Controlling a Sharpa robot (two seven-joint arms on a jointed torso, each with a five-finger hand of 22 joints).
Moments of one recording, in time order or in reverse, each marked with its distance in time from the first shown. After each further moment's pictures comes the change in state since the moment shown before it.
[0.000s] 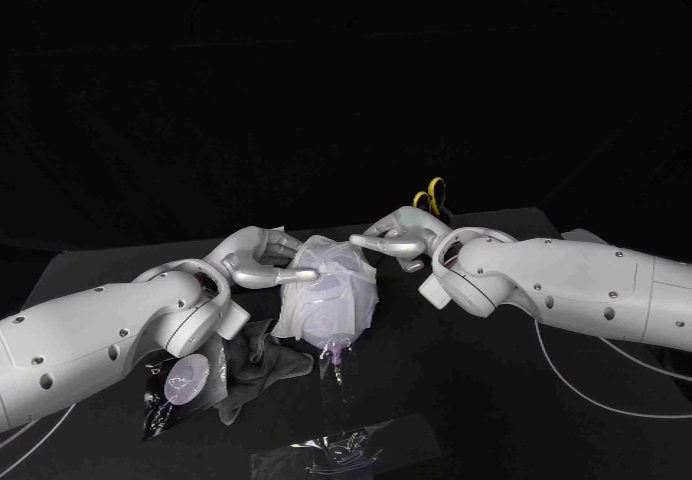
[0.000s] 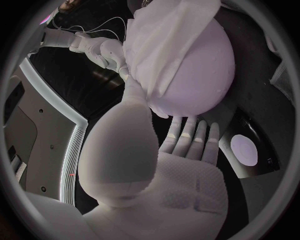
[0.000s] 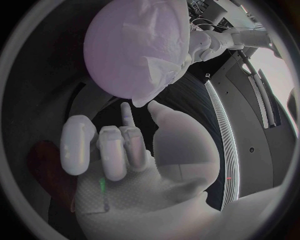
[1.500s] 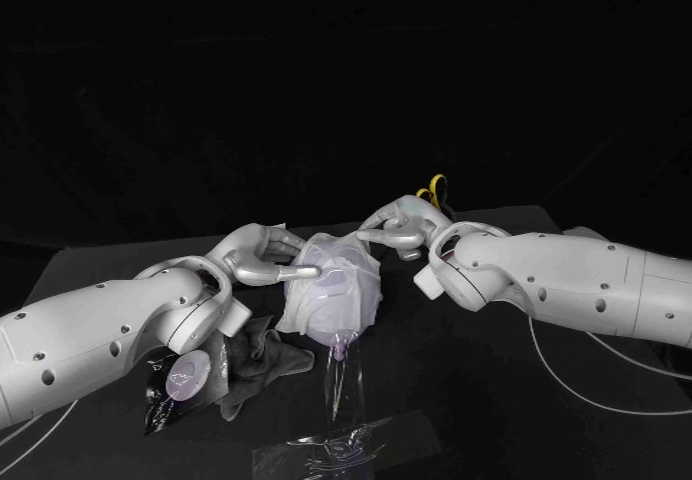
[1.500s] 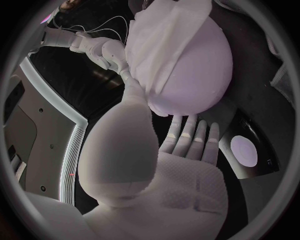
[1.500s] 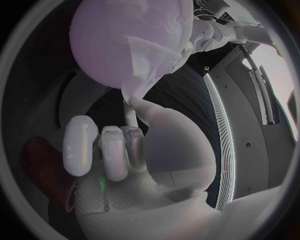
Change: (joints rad) left arm 0.000 0.000 0.000 0.004 0.005 0.000 -0.001; left_hand 0.000 0.000 0.000 0.000 0.000 0.007 0.000 -0.001 0.001 0.004 -0.004 -0.004 0.000 0.011 -0.003 0.000 -0.001 0.000 0.000 0.000 0.000 -0.003; right arm 0.000 0.026 0.000 -0.033 0.052 -0.086 0.049; right_hand 0.231 0.075 0.166 -0.215 -0.010 0.146 -0.071 0.102 0.040 0.000 -0.058 0.000 0.000 -0.003 -0.051 -0.001 -0.001 0.000 0.006 -0.046 0.007 -0.001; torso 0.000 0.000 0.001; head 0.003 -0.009
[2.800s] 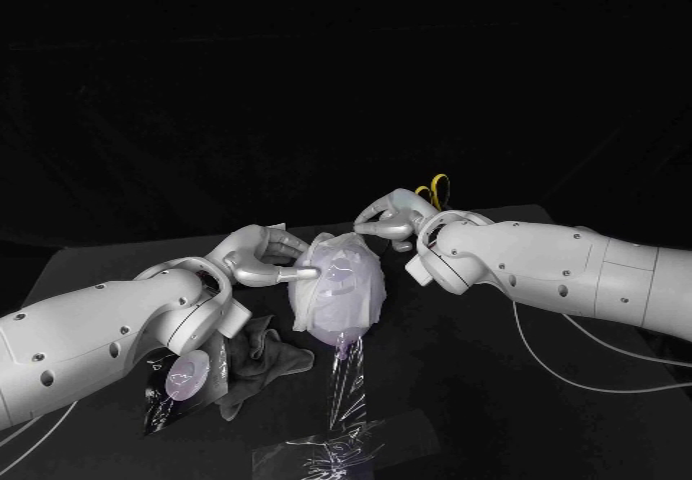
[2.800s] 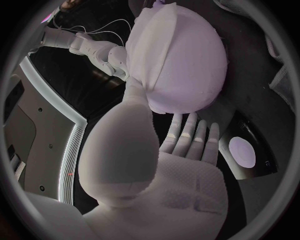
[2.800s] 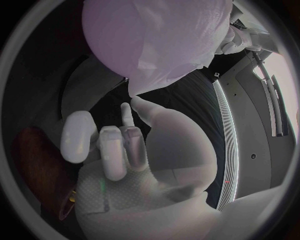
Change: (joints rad) left arm 0.000 -0.001 -0.002 0.004 0.003 0.000 -0.007; left_hand 0.000 0.000 0.000 0.000 0.000 0.000 0.000 0.000 0.000 0.003 0.003 0.000 0.000 0.007 0.000 0.000 0.000 0.000 0.000 0.000 -0.004 -0.001; right arm 0.010 0.106 0.000 -0.158 -0.066 0.032 -0.075; right_hand -0.090 -0.049 0.004 -0.020 0.002 -0.195 0.070 -0.056 0.063 -0.003 0.059 -0.009 0.000 0.002 0.047 -0.003 0.000 -0.001 -0.060 0.030 -0.103 0.000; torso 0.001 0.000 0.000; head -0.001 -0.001
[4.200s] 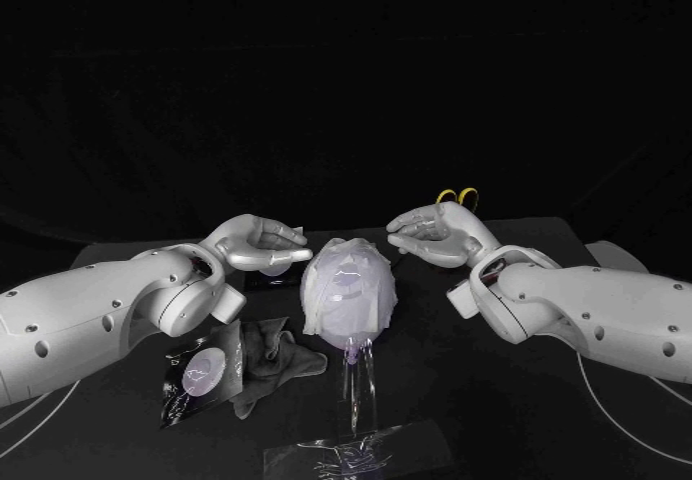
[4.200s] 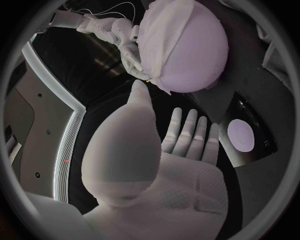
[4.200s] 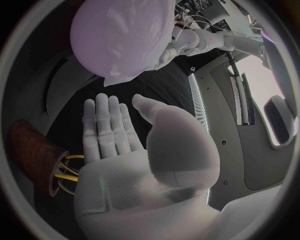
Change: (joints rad) left arm 0.025 -0.067 0.029 -0.027 0.127 0.083 0.019; left_hand -0.001 0.046 0.040 0.001 0.000 0.064 0.007 0.024 0.008 0.078 -0.019 -0.004 0.001 0.100 -0.017 -0.004 0.005 0.000 0.000 0.000 -0.015 -0.015; right arm -0.057 -0.217 -0.009 0.257 0.042 -0.145 0.363; right_hand 0.033 -0.083 0.030 0.092 0.000 0.016 0.064 -0.081 -0.044 -0.419 0.092 -1.374 -0.933 -0.591 0.127 -1.065 -0.833 0.112 -0.622 0.143 -1.008 -0.543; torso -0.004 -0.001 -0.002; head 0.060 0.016
